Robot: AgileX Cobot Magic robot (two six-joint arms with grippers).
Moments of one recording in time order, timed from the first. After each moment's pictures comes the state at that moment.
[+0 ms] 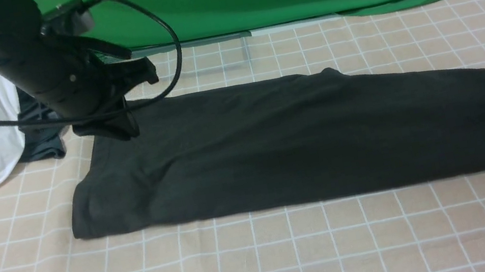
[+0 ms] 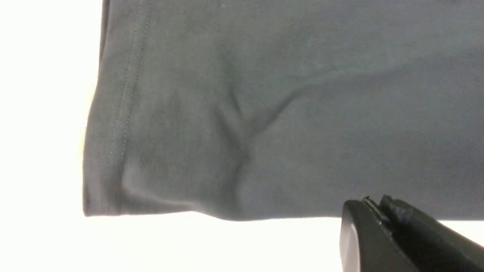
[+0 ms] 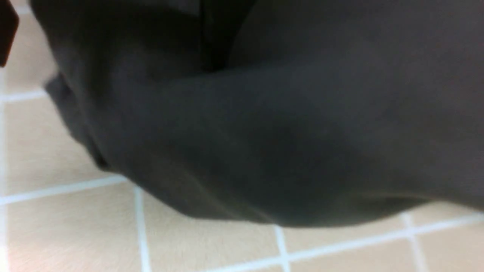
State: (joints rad) right arm -0.24 2.06 -1.50 0.06 0.99 -0.03; left arm -0.20 1.66 -1.44 -0.12 1.06 -0.27
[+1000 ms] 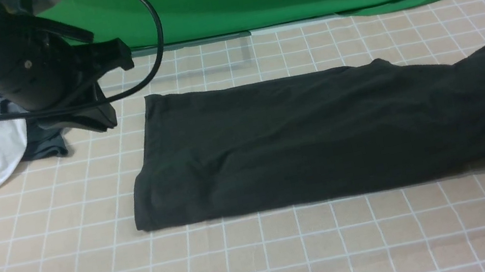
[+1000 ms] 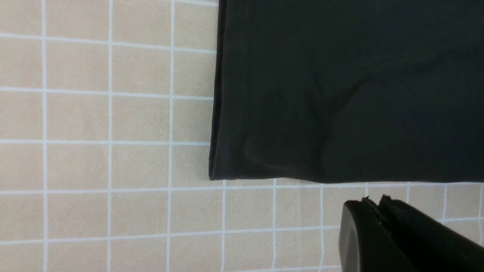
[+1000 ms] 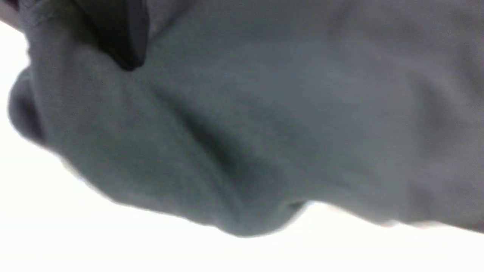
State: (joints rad) right arm -0.25 1.97 -1.77 0.02 1.21 -0.03; left arm -0.21 1.52 -1.44 -0.11 1.14 -0.27
